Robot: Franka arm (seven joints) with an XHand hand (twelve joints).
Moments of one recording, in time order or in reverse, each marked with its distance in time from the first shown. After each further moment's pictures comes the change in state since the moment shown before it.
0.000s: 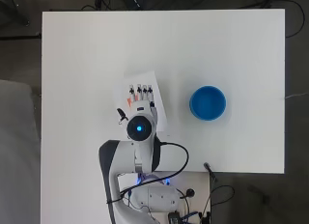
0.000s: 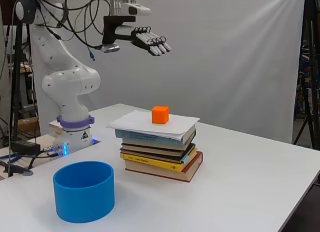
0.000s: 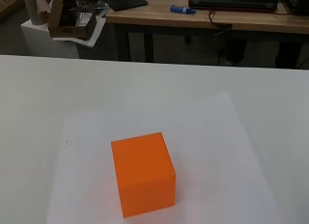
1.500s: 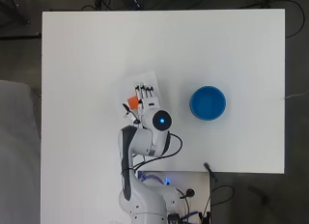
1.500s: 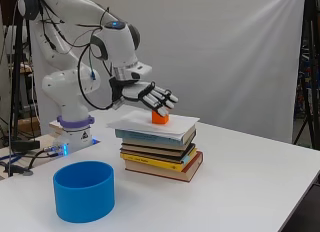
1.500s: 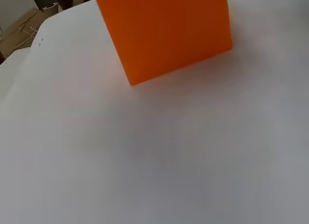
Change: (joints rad) arm 0.002 0.134 -0.088 -0.417 0.243 0.560 -0.190
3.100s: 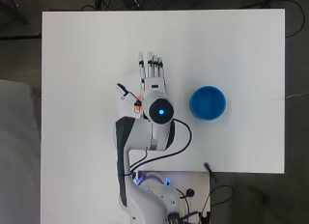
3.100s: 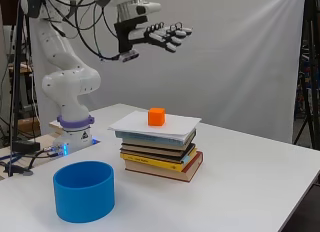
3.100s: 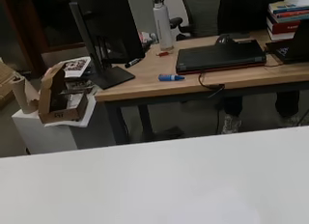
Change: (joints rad) arm -0.017 0.066 0.005 0.491 -0.122 -0.255 0.176
